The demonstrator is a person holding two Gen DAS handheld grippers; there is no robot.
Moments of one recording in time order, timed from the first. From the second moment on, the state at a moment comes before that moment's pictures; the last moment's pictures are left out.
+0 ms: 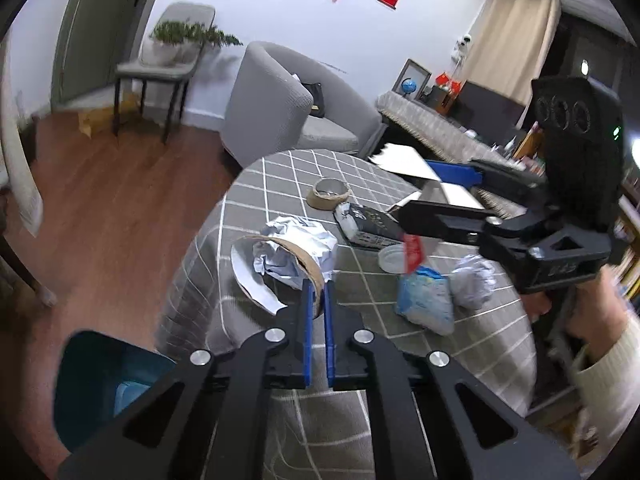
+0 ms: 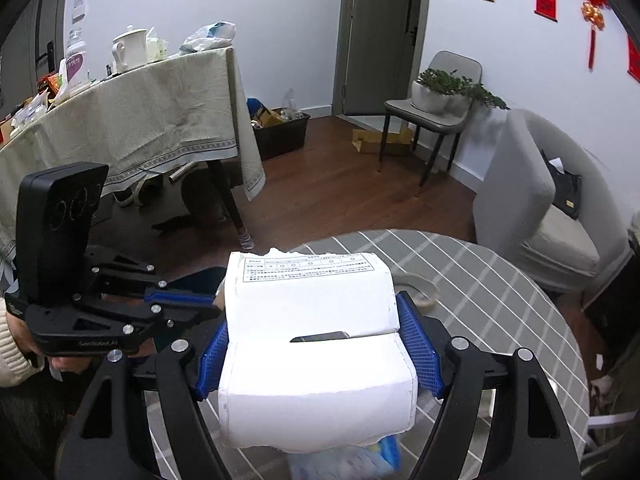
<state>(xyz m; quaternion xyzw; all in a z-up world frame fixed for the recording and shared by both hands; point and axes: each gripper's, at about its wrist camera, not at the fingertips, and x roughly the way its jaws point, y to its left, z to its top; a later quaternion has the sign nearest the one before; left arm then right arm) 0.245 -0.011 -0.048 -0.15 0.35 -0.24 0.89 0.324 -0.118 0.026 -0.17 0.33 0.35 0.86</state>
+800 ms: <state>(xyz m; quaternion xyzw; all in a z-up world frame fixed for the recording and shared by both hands) 0.217 0.062 -0.050 -0.17 0.33 -0.22 0.90 0.329 -0.024 0.016 -0.12 0.32 0.39 0.86</state>
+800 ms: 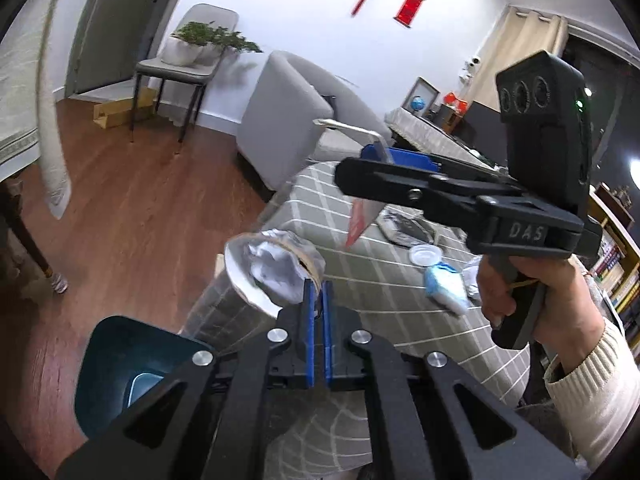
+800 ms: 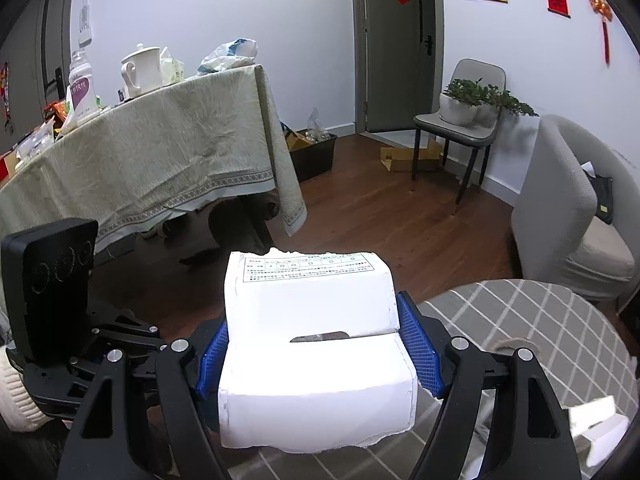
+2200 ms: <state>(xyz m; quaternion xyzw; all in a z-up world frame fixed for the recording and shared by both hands) 0.200 0.187 -0.186 -0.13 0.55 -0.04 0.82 0.336 0.125 -0.135 -0.09 0.50 0.35 0.78</state>
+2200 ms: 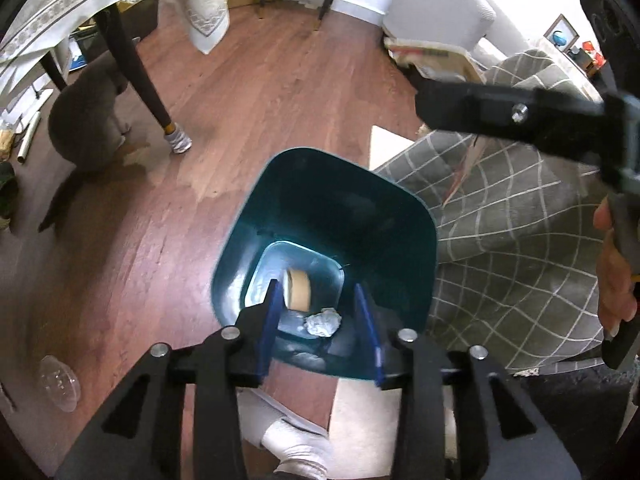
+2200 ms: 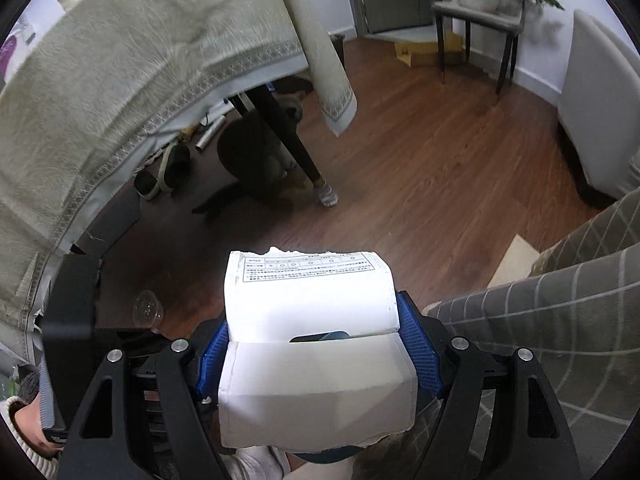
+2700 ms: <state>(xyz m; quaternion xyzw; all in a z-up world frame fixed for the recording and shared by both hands) 0.171 0.232 -0.154 -0.13 0.49 0.01 0.86 0.341 0.142 -0.201 -0.10 0.56 0.30 0.76</state>
